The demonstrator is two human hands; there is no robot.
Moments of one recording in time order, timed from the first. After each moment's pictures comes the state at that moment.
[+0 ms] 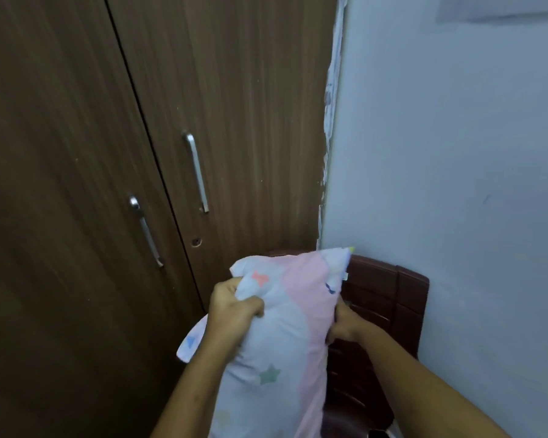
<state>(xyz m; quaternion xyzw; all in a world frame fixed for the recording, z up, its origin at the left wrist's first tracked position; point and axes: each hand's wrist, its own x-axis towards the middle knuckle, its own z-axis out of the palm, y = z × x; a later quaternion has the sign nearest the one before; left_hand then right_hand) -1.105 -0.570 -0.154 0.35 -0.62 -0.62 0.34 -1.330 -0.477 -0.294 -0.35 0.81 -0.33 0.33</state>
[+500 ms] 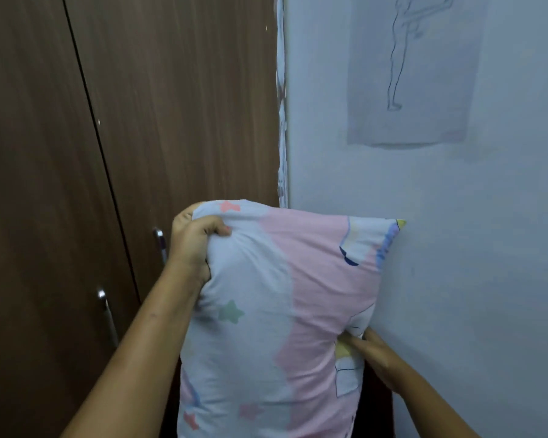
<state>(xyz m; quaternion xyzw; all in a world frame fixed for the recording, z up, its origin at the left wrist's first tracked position) -1.170 -0.584 0.038 0.11 -0.56 -0.66 0.50 -1.371 -0.392 -0.180 -0.24 0.66 -0.65 0.28</state>
